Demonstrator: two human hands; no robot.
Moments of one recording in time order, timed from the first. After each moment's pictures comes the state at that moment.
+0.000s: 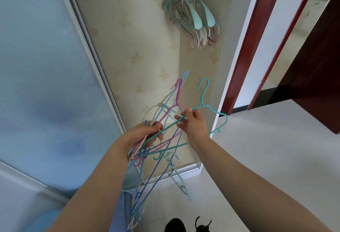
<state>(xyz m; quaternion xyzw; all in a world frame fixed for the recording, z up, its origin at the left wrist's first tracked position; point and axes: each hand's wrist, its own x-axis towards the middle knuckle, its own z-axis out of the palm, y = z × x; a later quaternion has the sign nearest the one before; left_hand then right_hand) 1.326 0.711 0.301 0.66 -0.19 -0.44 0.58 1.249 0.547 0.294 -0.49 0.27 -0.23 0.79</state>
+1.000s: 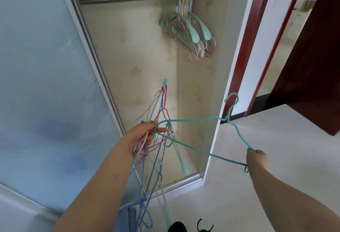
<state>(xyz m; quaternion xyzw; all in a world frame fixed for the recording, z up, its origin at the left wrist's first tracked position) 1.364 0.709 0.313 0.63 -0.08 -0.43 0.64 1.138 0.401 0.187 -0.62 0.62 -0.20 0.44</state>
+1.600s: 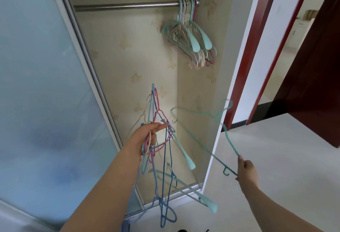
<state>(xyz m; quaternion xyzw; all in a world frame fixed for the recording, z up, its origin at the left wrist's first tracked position) 1.395 0.668 0.300 0.57 -0.05 -0.39 0.72 1.154 0.423 0.189 -0.68 0.55 -0.20 0.44</state>
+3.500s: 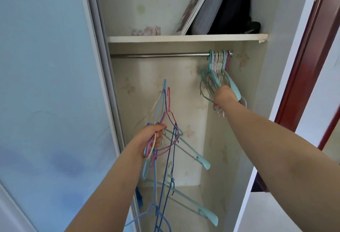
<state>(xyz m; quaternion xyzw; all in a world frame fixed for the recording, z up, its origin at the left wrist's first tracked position) 1.447 0.636 0.427 0.61 -0.08 -0.25 0.75 1.452 0.371 0.520 -0.87 0.25 -0.18 0.40</state>
